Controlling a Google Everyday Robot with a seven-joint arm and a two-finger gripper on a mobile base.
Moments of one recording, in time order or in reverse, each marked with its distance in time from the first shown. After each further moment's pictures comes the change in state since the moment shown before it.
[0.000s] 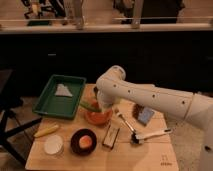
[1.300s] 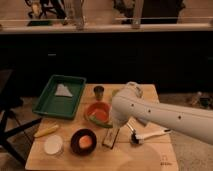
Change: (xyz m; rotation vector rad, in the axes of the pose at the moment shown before) arm 0.010 0.103 -0.011 -0.019 -0.003 0.015
